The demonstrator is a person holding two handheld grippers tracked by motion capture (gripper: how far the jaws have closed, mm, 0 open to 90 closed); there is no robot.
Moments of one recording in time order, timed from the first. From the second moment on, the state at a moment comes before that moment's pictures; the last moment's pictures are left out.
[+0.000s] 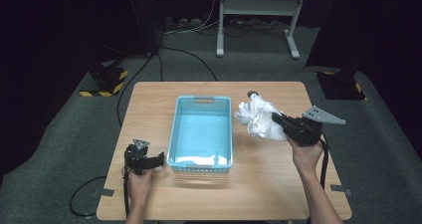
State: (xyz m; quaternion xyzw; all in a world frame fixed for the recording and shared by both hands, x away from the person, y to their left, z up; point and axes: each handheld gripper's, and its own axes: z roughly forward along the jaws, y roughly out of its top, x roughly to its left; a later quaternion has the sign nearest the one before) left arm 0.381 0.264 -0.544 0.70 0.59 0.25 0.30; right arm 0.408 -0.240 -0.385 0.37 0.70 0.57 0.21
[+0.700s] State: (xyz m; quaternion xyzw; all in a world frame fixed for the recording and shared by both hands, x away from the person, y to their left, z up) left arm 0.381 0.264 -0.544 0.70 0.59 0.25 0.30; right arm 0.409 -0.236 -0.393 0.38 0.71 0.56 0.21
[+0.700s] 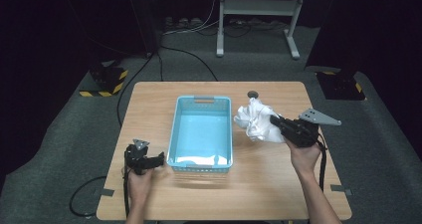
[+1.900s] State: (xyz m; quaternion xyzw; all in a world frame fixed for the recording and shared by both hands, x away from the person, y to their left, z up) left arm 0.381 0.264 -0.544 0.70 0.59 0.25 0.30; right arm 0.419 -0.227 -0.423 0.40 0.72 0.53 0.18
